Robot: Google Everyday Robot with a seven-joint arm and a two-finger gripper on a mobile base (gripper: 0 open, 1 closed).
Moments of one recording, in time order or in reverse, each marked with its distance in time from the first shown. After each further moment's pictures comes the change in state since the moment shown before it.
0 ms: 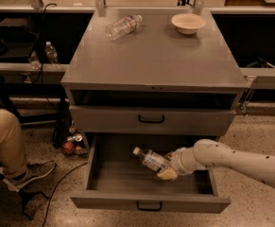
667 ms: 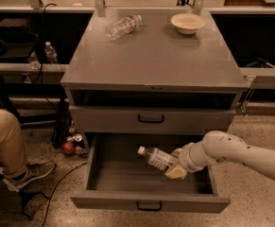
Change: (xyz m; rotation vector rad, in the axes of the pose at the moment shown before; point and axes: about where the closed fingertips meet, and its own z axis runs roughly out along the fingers) arm -0.004 0.003 -0.055 -0.026 0.044 -0.049
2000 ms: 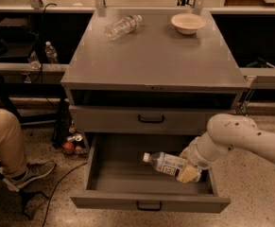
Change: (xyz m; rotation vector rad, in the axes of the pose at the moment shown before) arm -0.007 0.030 -0.077 -0.133 0.183 -0.065
